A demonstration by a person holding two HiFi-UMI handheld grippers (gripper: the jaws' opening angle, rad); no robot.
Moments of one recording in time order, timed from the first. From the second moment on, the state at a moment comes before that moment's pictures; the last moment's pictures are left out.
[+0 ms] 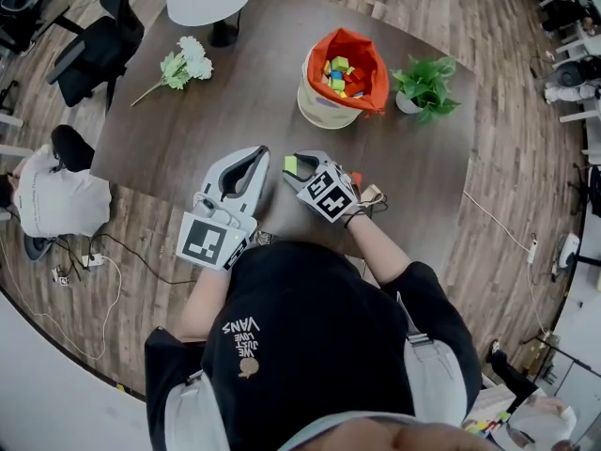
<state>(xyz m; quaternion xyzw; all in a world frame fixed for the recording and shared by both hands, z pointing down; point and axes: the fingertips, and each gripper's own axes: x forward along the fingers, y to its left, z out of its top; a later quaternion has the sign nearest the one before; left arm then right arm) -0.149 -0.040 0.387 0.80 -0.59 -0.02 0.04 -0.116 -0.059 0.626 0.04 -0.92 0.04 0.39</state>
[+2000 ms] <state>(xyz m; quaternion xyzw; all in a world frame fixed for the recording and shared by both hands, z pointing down) -0.159 -0.027 0.393 0.79 -0.61 -0.01 0.05 -0.115 -0.052 0.691 -0.17 -0.82 -0.07 0.55</state>
